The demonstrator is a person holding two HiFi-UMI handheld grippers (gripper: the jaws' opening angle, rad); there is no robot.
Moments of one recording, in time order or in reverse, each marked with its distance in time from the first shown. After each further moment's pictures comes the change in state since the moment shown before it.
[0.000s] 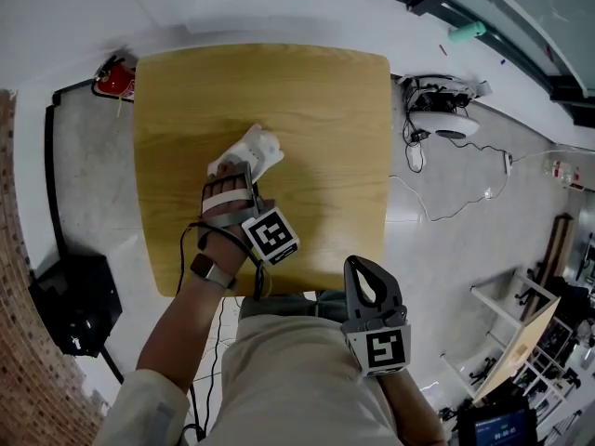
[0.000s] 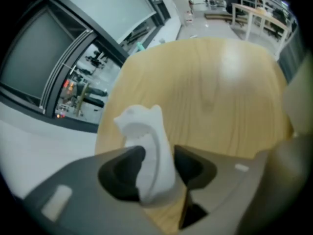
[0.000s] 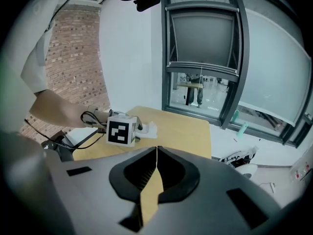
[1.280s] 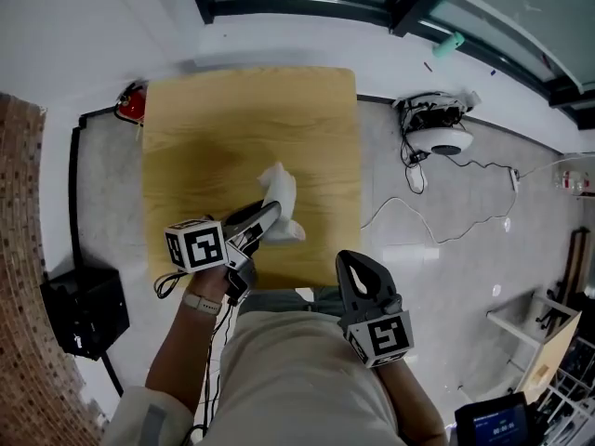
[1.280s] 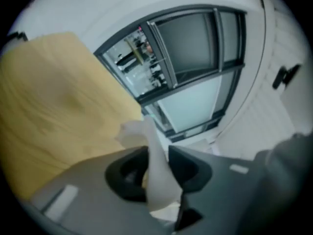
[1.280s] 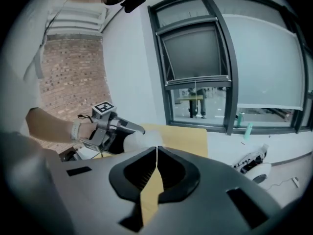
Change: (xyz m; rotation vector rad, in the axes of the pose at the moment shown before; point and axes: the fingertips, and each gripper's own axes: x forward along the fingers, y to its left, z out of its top) left arm -0.179 -0.008 0.081 -1.600 -0.852 -0.967; right arm -0.074 -0.032 -0.020 0.068 -0.231 0.120
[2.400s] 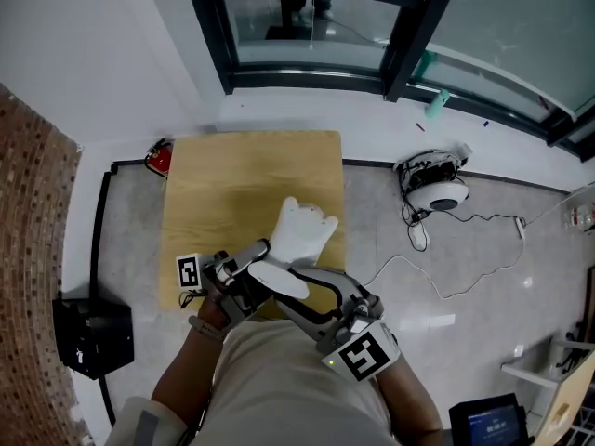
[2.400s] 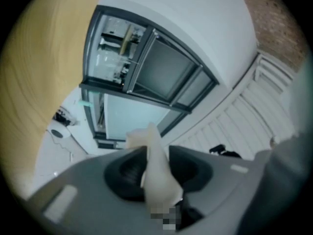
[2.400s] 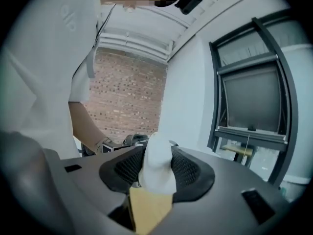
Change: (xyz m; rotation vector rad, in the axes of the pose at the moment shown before) left arm -0.034 -0.167 -0.003 -0.345 -0.190 -0.827; right arm -0.070 0.077 0.099 -0.490 -0.317 0.477
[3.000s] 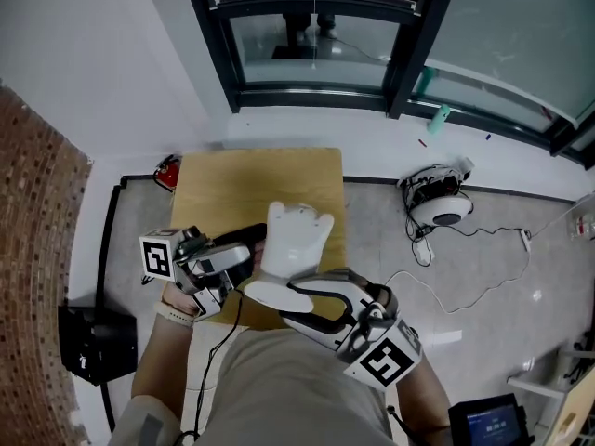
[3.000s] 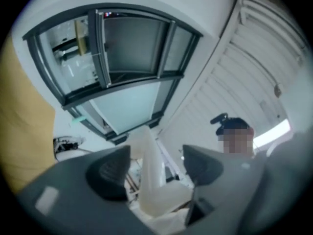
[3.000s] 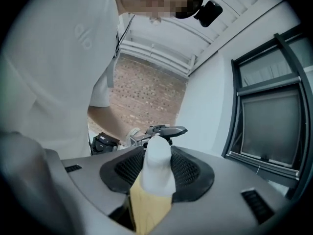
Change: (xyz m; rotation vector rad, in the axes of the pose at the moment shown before) left arm 0.048 -0.075 0.000 0.413 0.348 0.108; right arm -0.036 0.000 0.045 -0.243 -0.124 0.160
